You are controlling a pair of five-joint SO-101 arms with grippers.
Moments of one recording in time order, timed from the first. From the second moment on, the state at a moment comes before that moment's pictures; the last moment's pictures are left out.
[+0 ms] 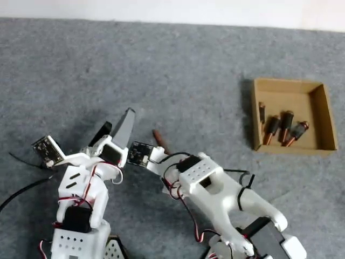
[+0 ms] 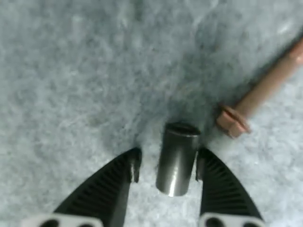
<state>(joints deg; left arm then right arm) 1.6 -103.7 96.0 29.9 48.8 -42.3 -10.9 55.3 41.2 39.1</state>
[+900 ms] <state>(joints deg) 5.0 -103.7 96.0 29.9 45.7 -26.8 -35.0 61.6 38.5 26.0</state>
